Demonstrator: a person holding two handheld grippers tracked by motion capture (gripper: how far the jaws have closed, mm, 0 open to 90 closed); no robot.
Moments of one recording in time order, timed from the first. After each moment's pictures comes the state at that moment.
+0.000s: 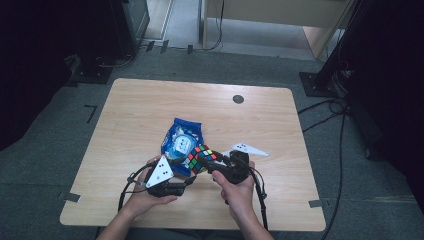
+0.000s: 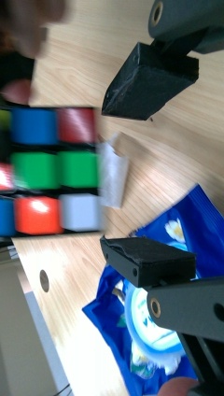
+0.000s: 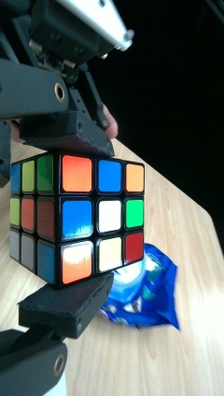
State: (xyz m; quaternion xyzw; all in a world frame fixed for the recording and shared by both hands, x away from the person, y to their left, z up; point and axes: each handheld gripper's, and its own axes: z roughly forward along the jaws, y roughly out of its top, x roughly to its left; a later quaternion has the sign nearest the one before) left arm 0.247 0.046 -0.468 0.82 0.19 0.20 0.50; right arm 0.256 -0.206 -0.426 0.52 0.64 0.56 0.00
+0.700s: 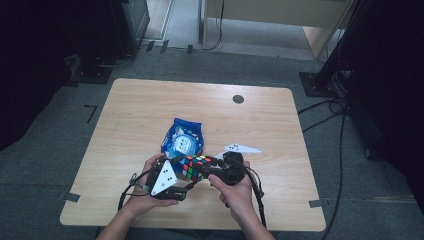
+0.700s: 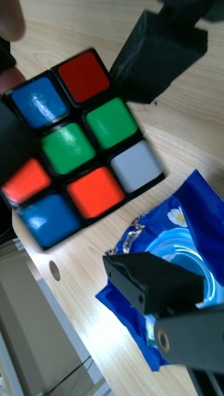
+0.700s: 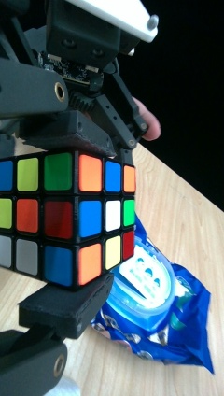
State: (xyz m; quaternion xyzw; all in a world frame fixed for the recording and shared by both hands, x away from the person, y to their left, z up) left arm 0.239 0.034 -0.466 0.82 0.16 0.23 0.50; right arm 0.256 -0.192 -0.428 0.49 0.69 0.53 -0.04
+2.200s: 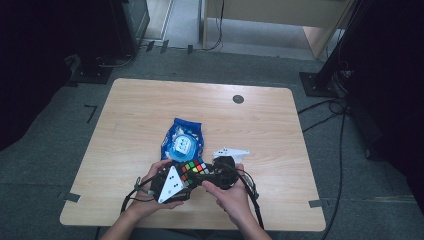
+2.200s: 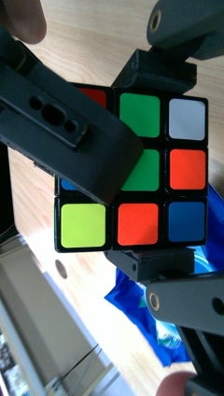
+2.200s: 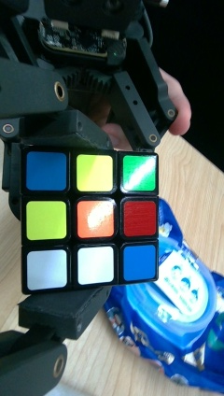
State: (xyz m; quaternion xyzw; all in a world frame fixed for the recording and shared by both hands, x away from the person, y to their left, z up) left arm 0.229 0.027 -0.470 0.82 0.15 0.26 0.49; right arm 0.254 -0.177 -0.438 0.48 0.73 0.48 -0.04
